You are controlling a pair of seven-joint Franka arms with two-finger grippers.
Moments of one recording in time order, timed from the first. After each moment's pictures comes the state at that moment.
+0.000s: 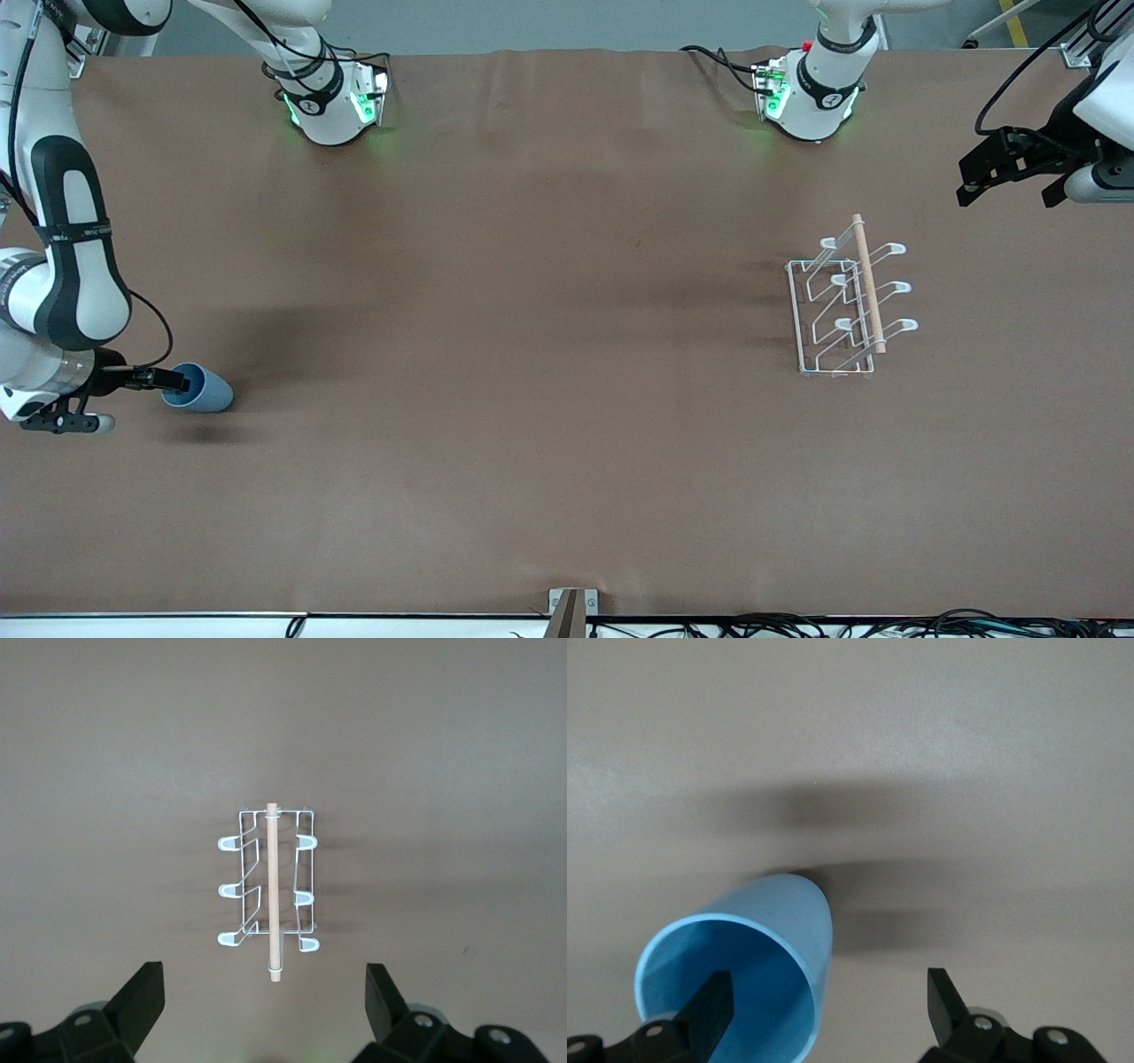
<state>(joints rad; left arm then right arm) -0.01 -0.08 -0.09 -1.58 -0.01 1.52 -0.06 -0.22 0.59 -0.10 -1.67 0.13 2.16 -0.33</state>
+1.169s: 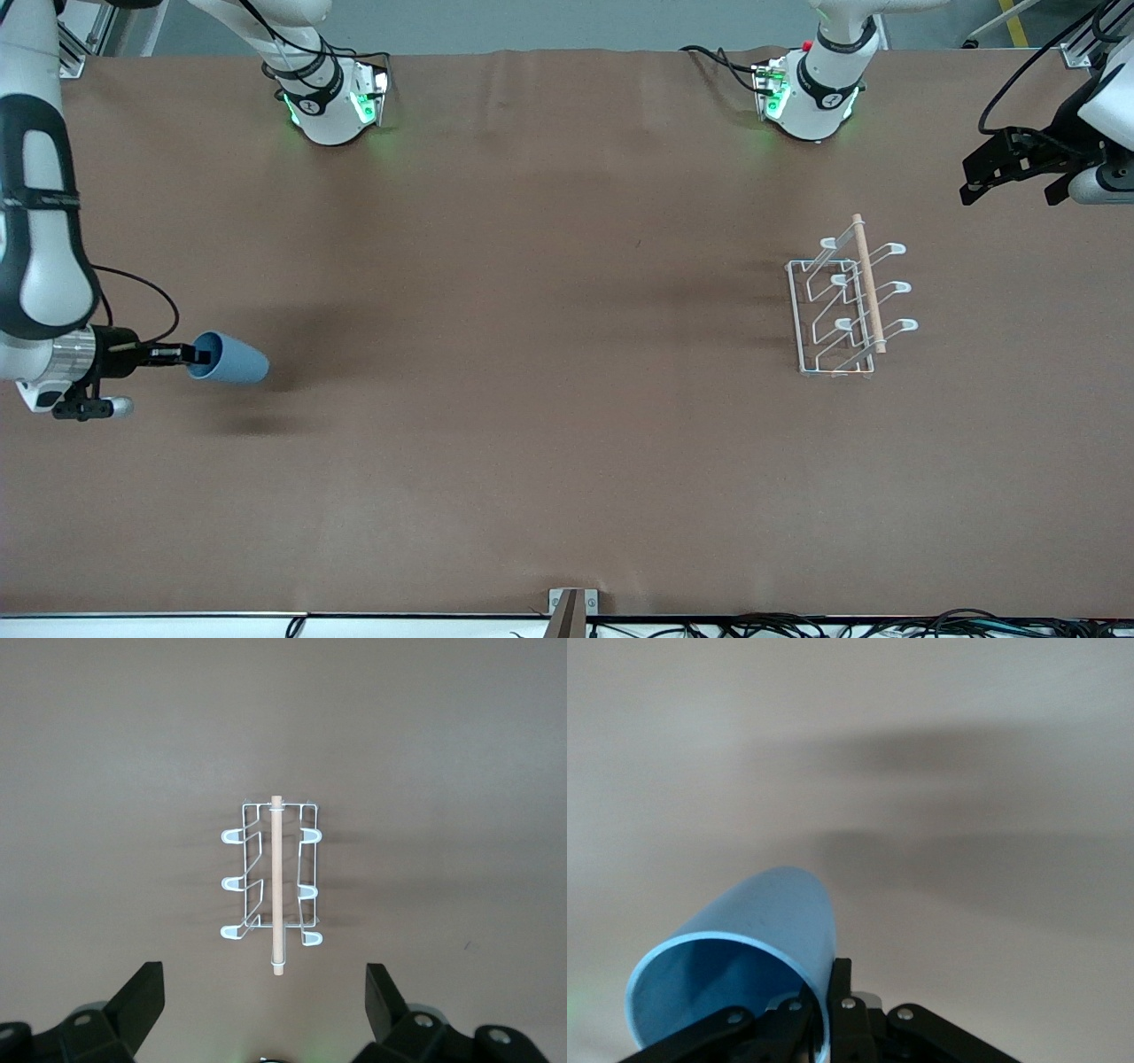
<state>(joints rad) 0.00 -0.08 -0.09 -1.58 -0.01 1.50 -0.06 -0.21 0.48 -0.04 -1.61 0.41 1.74 -0.36</state>
